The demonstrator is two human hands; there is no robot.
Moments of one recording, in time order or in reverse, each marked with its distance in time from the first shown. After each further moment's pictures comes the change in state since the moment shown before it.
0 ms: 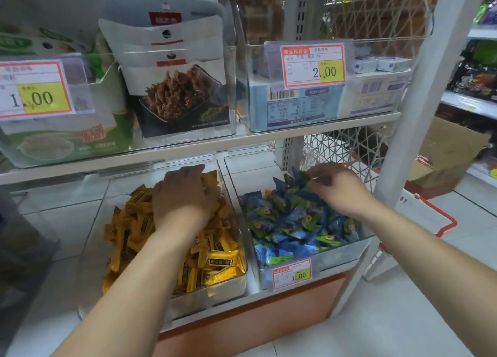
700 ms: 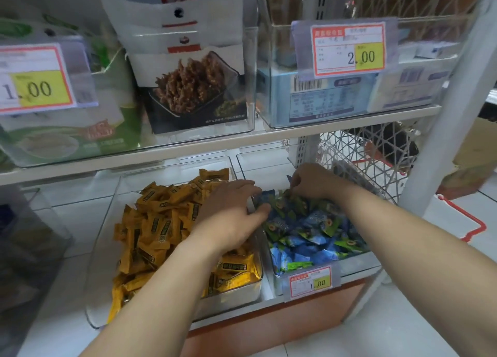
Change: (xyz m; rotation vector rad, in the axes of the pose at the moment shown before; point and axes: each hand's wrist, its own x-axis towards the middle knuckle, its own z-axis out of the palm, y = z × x) left_hand -0.007 0.018 0.026 -0.276 -0.234 0.307; right_hand 0.080 -0.014 0.067 -0.305 -0.414 -0.006
